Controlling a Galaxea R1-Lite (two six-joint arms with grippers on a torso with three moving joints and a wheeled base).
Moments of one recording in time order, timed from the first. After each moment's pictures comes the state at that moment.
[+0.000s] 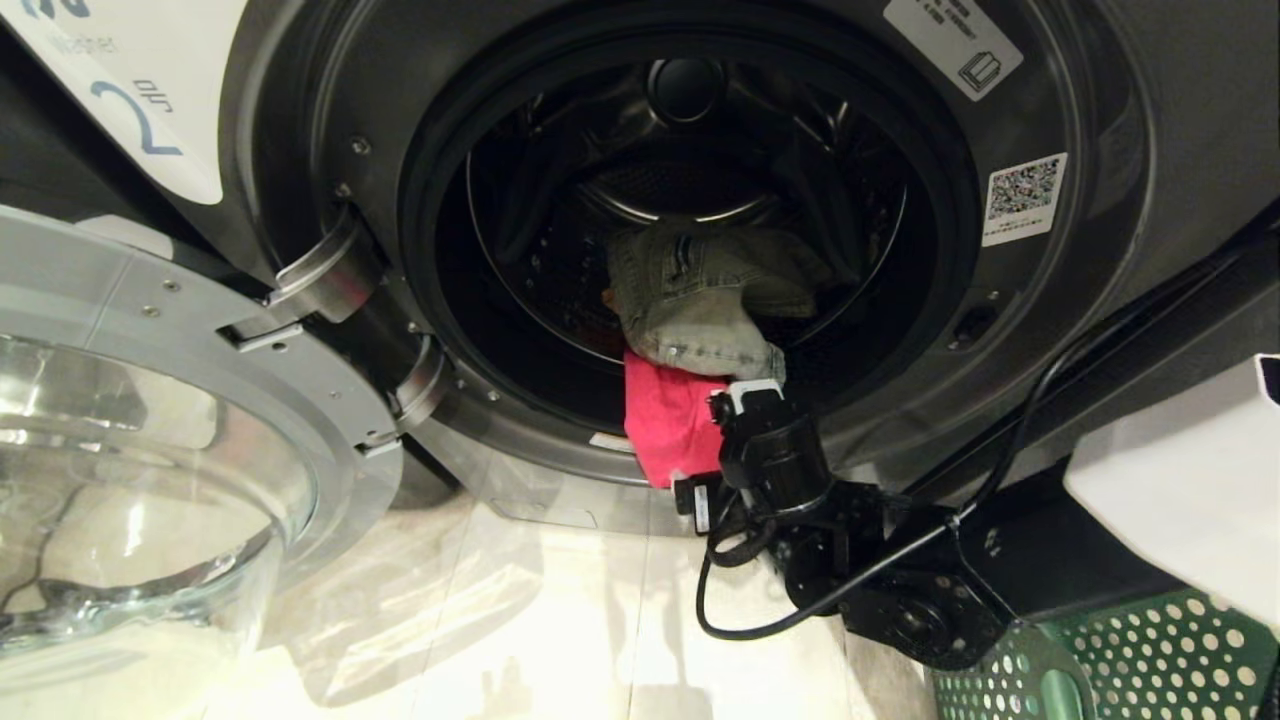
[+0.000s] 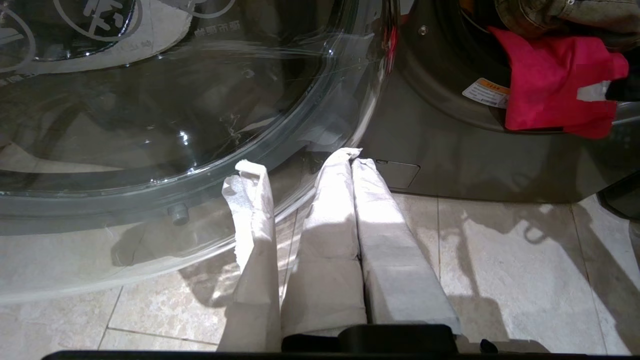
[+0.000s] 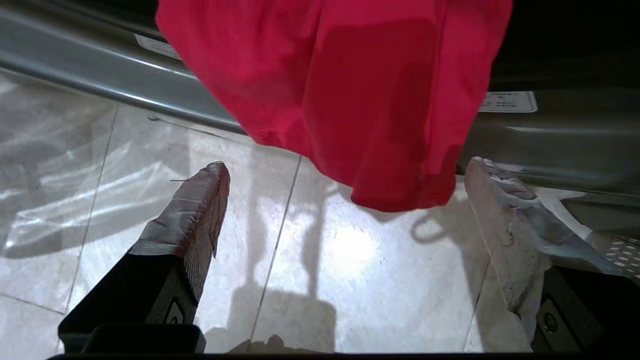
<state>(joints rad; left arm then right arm) 0.01 0.00 0.00 -0.11 0.01 -0.02 0.77 2.08 -1.08 -0.59 -0.56 0.26</state>
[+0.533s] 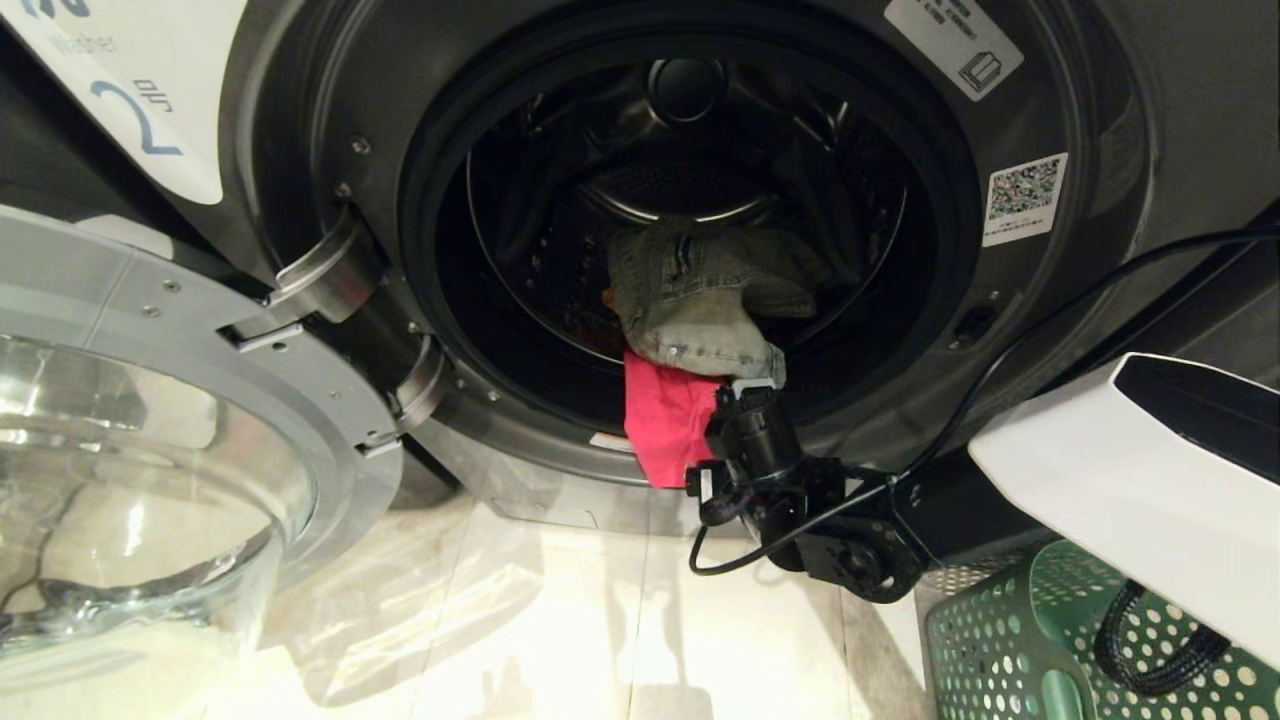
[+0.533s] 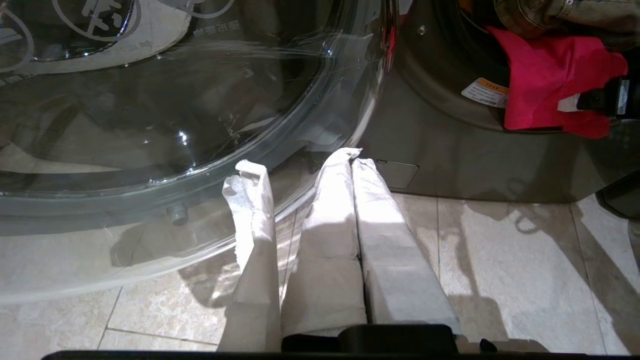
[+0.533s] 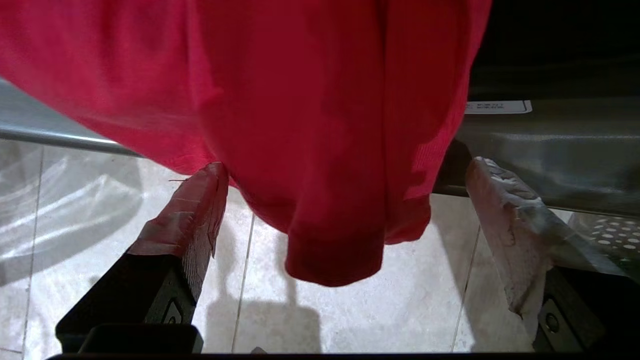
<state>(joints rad) 0.01 0.00 0.00 -0.11 0.01 -0.02 0.68 2.20 -1.25 -0.47 -0.56 0.32</state>
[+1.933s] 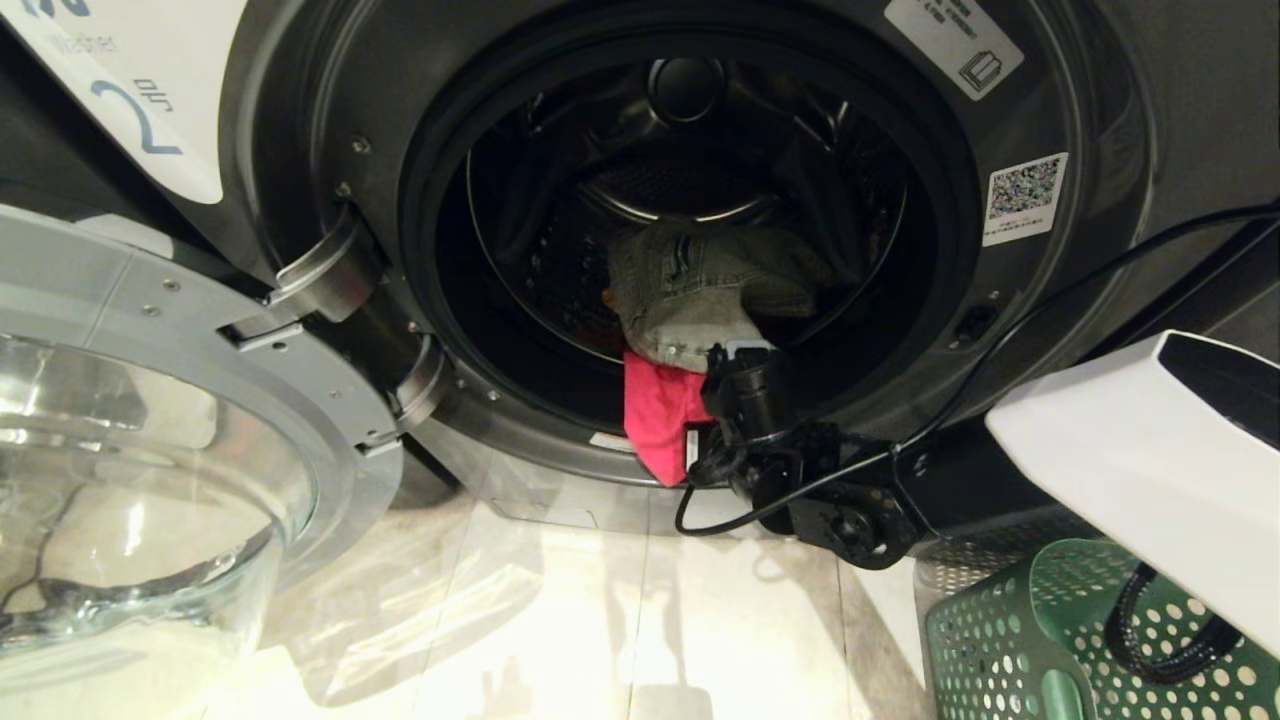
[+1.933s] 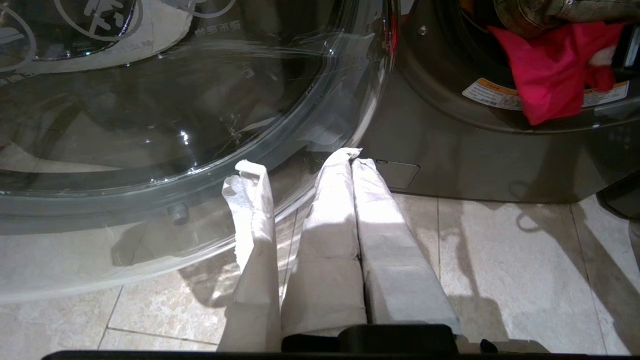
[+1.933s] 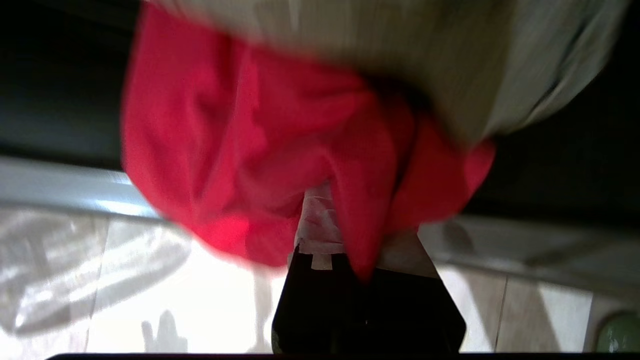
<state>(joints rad) 0.01 0.00 0.00 -0.11 0.01 -0.02 0.68 2.18 -1.36 -0.47 -0.54 0.30</state>
